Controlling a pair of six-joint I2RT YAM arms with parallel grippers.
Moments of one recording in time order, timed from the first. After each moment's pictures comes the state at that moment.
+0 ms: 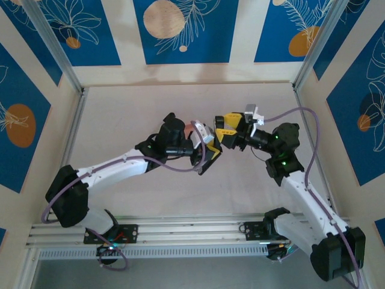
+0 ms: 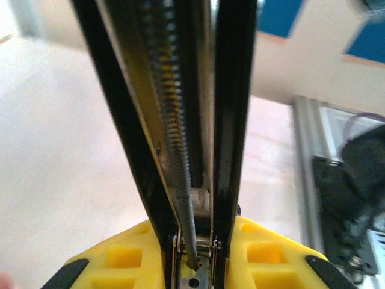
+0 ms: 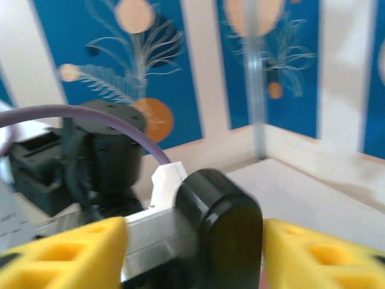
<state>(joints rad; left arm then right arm) -0.84 1.48 1.08 0.00 0.46 0.02 0.27 0.91 0.70 0.40 -0.84 0.31</state>
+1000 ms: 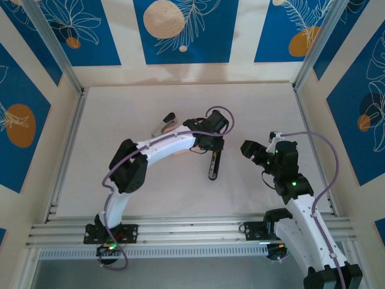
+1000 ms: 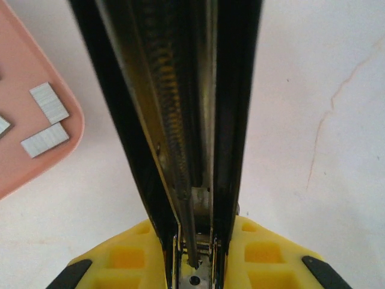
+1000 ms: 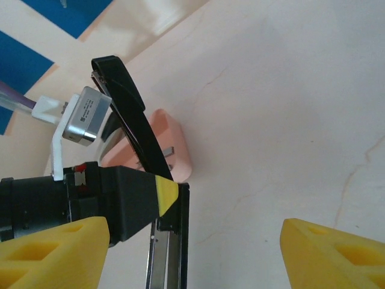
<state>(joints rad) -0.91 2.14 1.86 -0.75 -0.03 -0.70 0.13 0.64 0.54 -0.39 -0.23 0.64</state>
